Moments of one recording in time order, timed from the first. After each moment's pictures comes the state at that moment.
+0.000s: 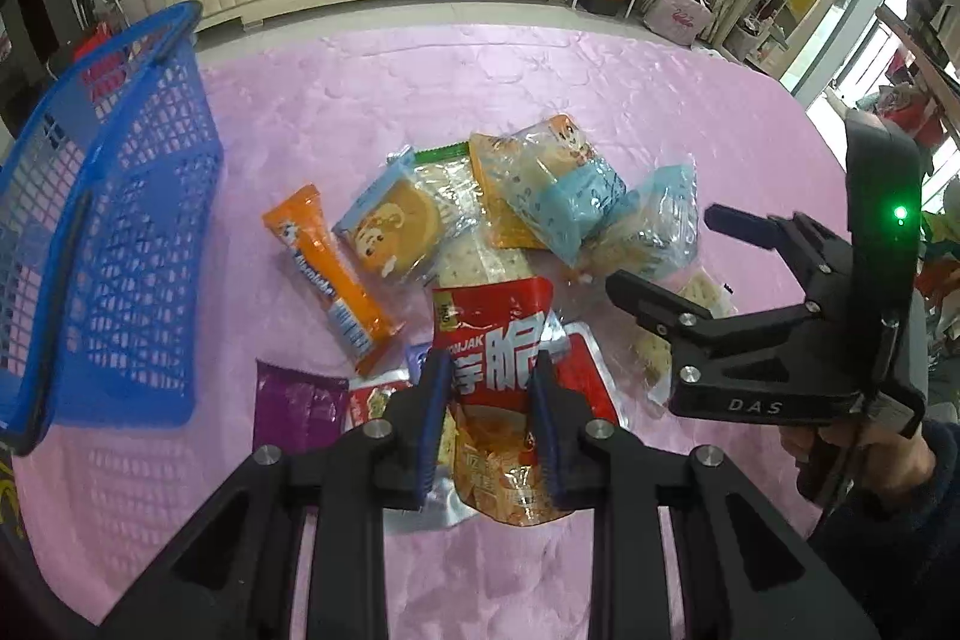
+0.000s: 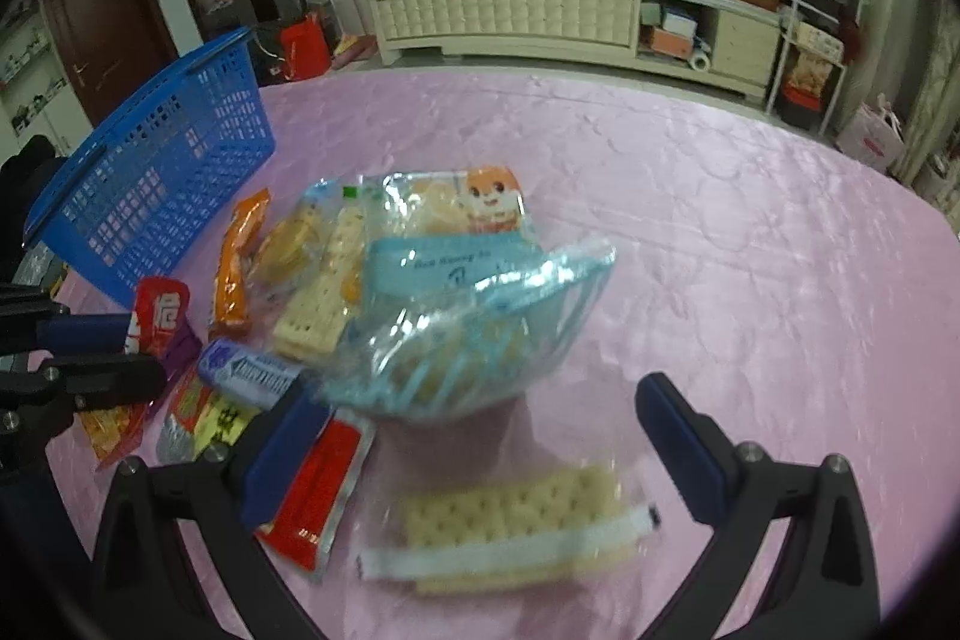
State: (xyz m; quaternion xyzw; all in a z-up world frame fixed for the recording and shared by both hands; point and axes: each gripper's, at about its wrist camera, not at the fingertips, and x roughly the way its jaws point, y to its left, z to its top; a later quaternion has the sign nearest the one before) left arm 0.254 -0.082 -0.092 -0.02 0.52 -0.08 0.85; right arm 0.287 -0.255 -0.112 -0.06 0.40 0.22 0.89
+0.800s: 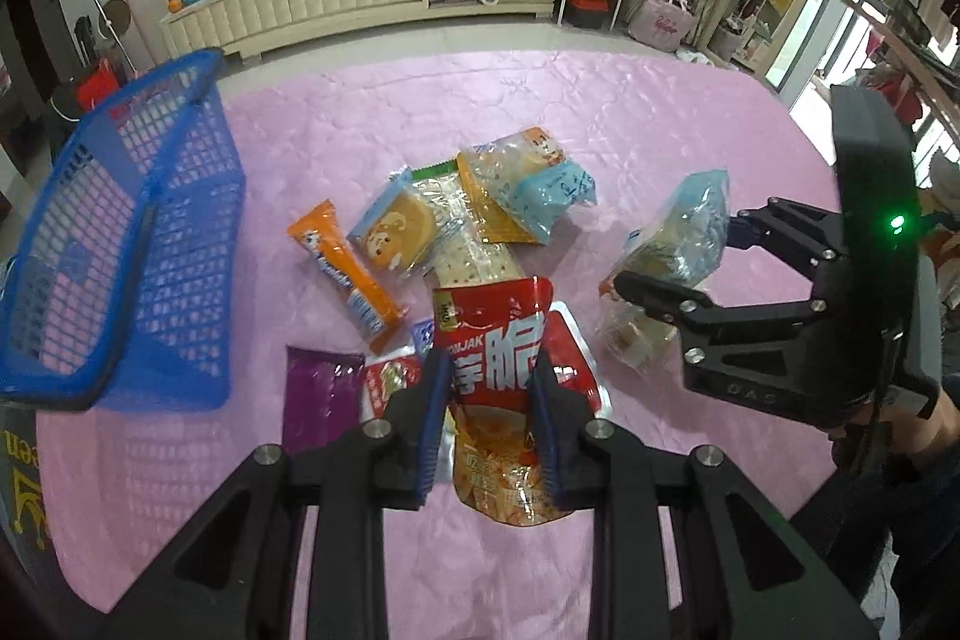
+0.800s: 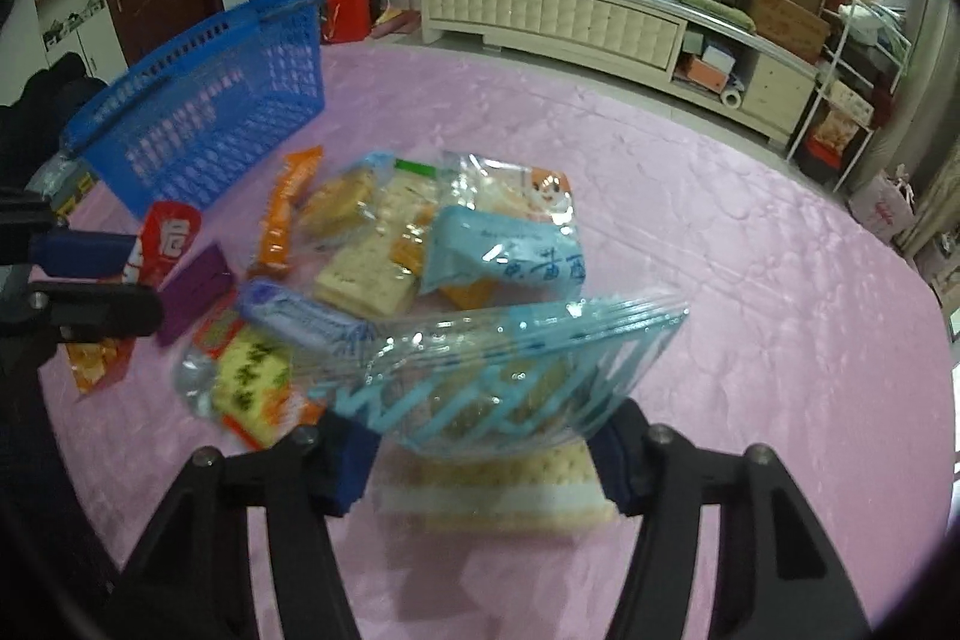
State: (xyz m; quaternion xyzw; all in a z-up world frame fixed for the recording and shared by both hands) left arm 0.210 -0.084 -0.057 0.00 0.50 -0.09 0.86; right arm 0.229 -0.243 -0.076 -0.13 0.39 0.24 0.88
